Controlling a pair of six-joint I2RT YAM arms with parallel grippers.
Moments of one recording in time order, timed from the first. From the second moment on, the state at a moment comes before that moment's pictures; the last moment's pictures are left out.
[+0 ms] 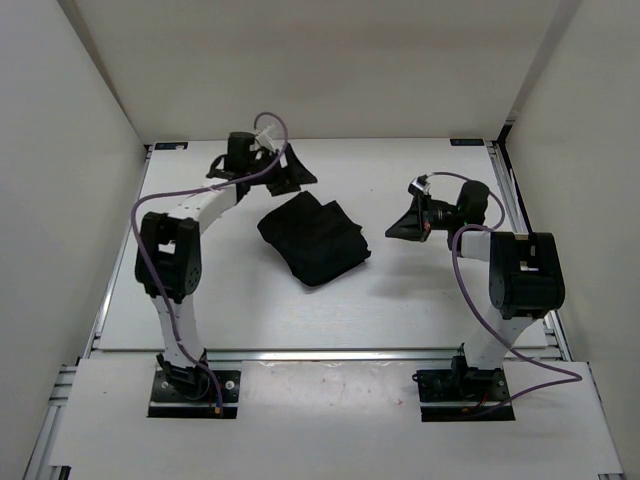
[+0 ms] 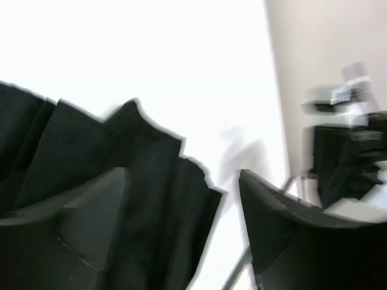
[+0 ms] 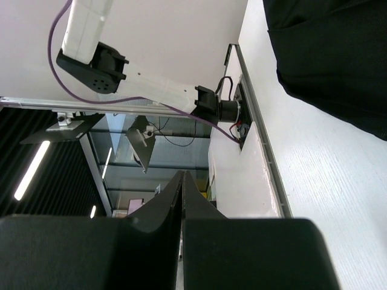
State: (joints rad) left arm -0.27 1.98 1.50 -0.09 0.66 -0.60; right arm 0.02 1.76 0.80 0.85 -1.56 1.32
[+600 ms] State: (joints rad) left arm -0.23 1.83 1.07 0.07 0.84 -0.74; right arm 0.01 1.76 0.80 0.81 -1.56 1.30
